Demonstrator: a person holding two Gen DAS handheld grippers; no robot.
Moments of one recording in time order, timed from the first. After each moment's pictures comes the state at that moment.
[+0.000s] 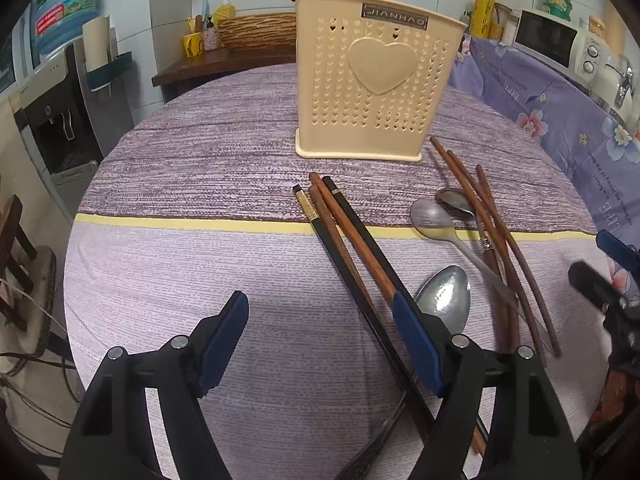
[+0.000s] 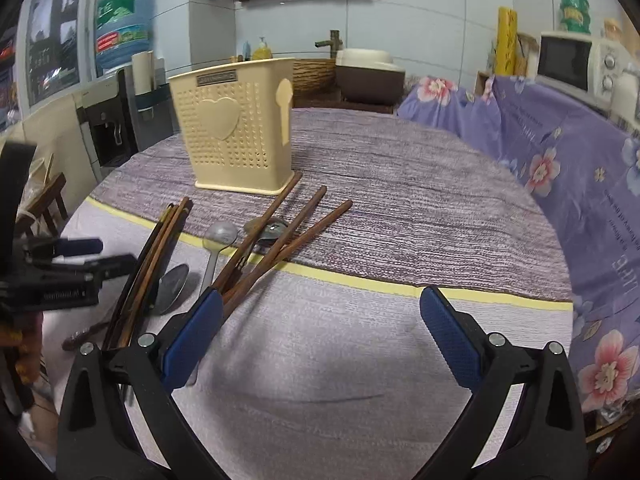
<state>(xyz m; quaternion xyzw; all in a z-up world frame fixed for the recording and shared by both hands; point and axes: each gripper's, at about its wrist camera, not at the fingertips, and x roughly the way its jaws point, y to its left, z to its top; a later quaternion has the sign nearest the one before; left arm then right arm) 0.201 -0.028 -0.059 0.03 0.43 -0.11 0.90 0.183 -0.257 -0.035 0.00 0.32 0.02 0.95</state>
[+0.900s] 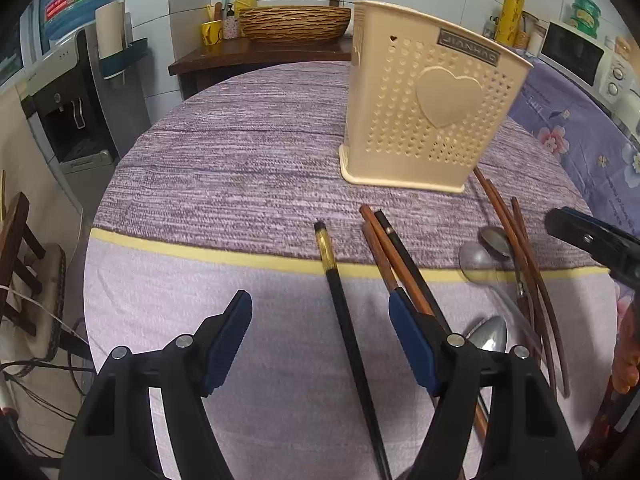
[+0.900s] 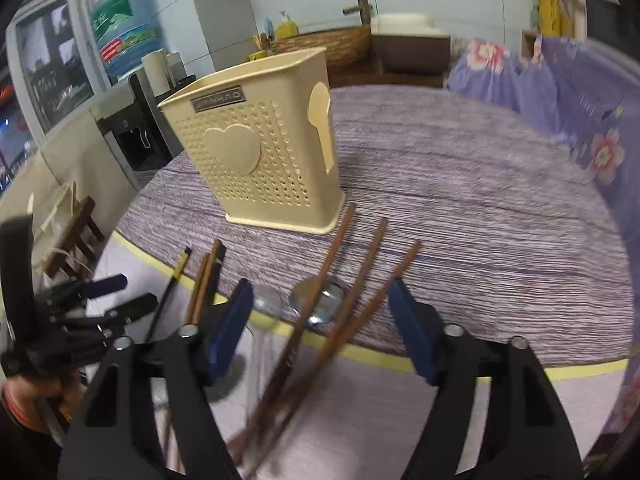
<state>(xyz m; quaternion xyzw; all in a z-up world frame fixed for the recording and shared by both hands) 0.244 -0.002 -0.041 0.01 0.44 -0.09 0.89 0.291 -0.237 -0.017 0.09 0.41 0.12 0.90</state>
